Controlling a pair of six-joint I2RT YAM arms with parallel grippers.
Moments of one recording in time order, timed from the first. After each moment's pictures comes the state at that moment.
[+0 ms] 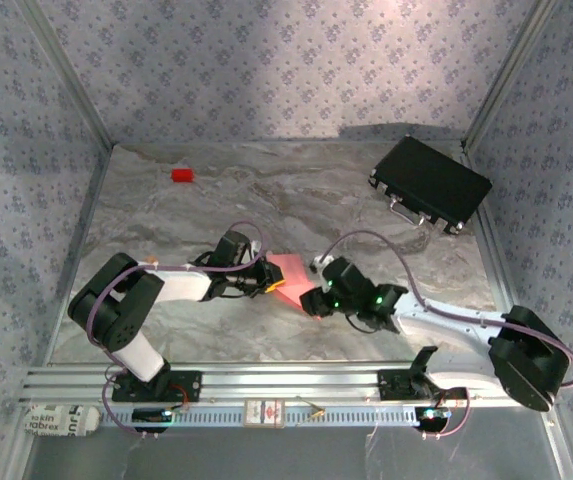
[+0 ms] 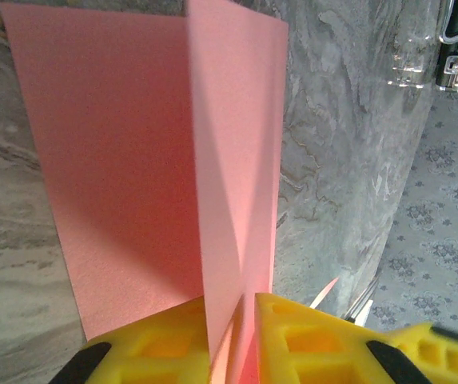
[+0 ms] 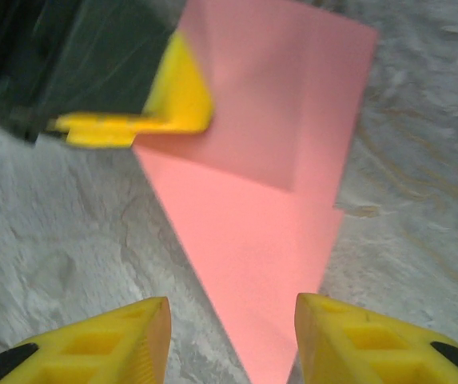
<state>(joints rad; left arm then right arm) -0.65 1.63 0.61 0.26 0.52 -1.15 0.94 1.18 0.53 -0.13 0.02 0.40</state>
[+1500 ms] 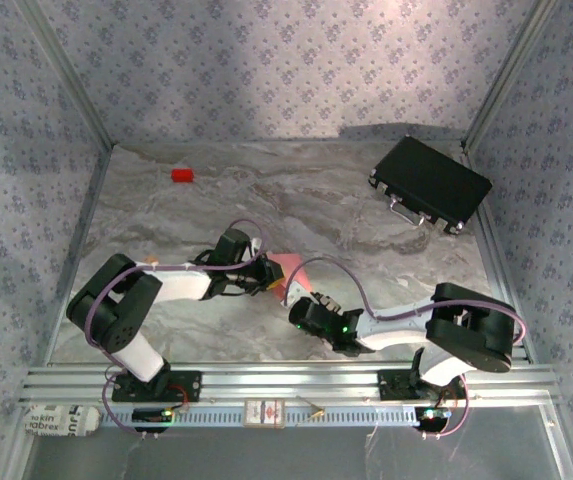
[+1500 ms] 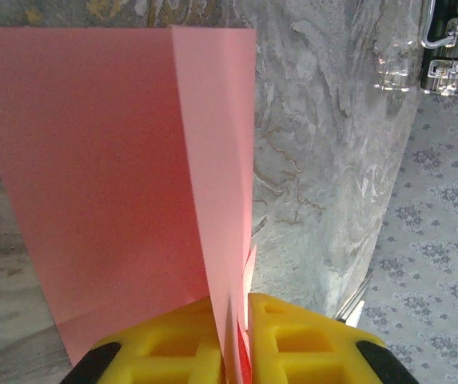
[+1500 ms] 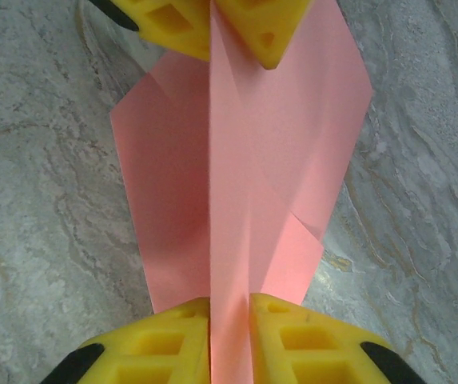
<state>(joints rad) -0.65 1.61 0.63 0.26 0.52 -1.16 1.21 1.50 0.50 0.13 0.57 0.06</state>
